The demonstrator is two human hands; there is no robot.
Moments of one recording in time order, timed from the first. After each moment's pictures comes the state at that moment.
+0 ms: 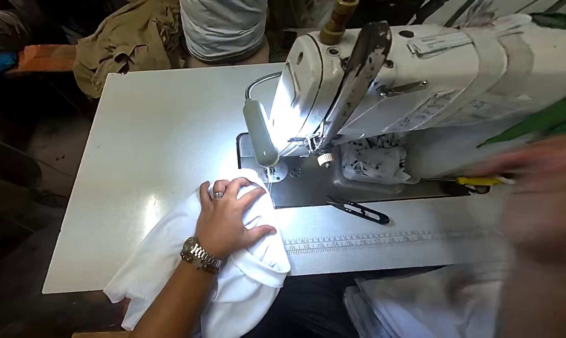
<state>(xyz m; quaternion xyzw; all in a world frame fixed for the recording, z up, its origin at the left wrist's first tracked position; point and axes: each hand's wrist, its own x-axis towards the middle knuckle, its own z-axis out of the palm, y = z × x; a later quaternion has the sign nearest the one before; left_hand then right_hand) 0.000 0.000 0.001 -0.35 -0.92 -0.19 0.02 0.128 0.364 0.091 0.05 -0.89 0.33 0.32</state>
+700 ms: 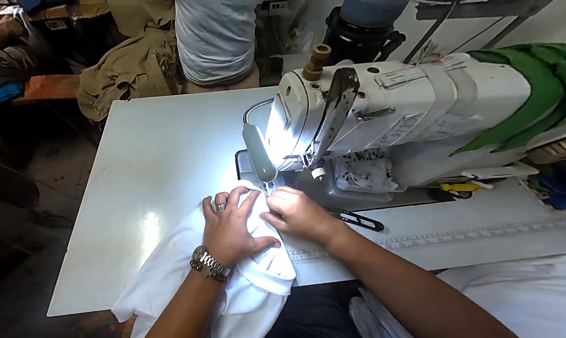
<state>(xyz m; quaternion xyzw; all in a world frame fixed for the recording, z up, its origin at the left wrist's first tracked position) -0.007 0.010 0.006 -0.30 -0.94 -0.15 -0.02 0.019 0.212 0.003 0.28 -0.92 0.19 0.18</state>
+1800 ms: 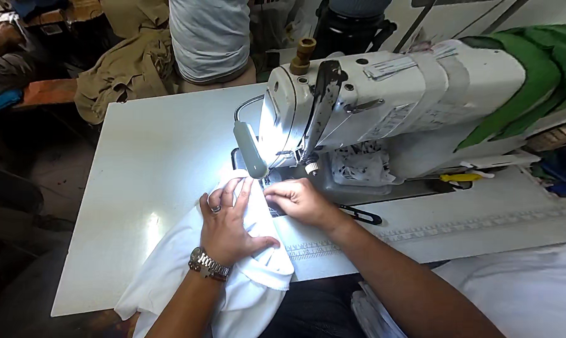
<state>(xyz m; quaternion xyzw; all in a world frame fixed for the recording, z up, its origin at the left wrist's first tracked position) -0.001 0.007 -0.007 -0.31 -0.92 -0.21 0.11 0.018 0.222 0.014 0.21 -0.89 0.38 0.14</state>
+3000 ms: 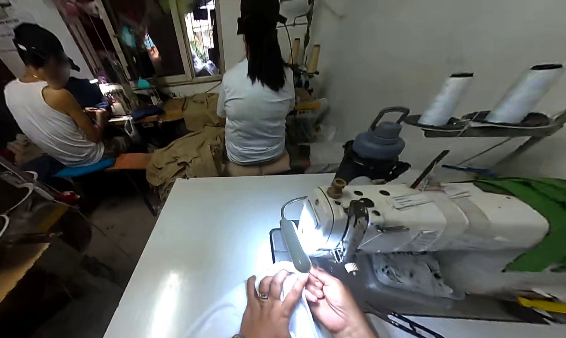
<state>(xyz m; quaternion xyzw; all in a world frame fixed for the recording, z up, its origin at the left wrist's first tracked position) 0.014 0.008 0.005 -0.35 -0.91 -0.19 0.07 0.009 0.160 0.033 -0.26 -0.30 0.92 0.03</state>
